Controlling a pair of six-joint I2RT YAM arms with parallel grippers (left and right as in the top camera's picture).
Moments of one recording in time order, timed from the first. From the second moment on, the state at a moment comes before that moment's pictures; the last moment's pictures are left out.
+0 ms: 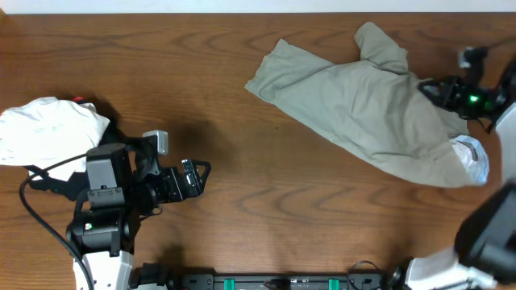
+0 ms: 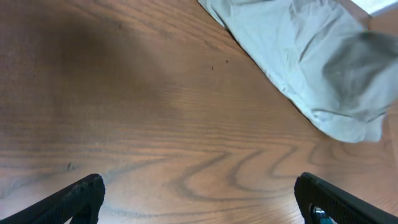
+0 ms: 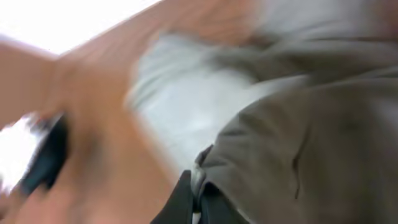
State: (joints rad) left arm 0.09 0.84 0.77 -0.84 0.57 -0.22; right arm -0.37 1.67 1.37 -0.80 -0.84 -0.07
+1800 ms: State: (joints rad) left arm -0.04 1.05 0.77 -0.77 0.46 -0.22; right arm 0.52 1.50 0.93 -0.84 -0.12 0.21
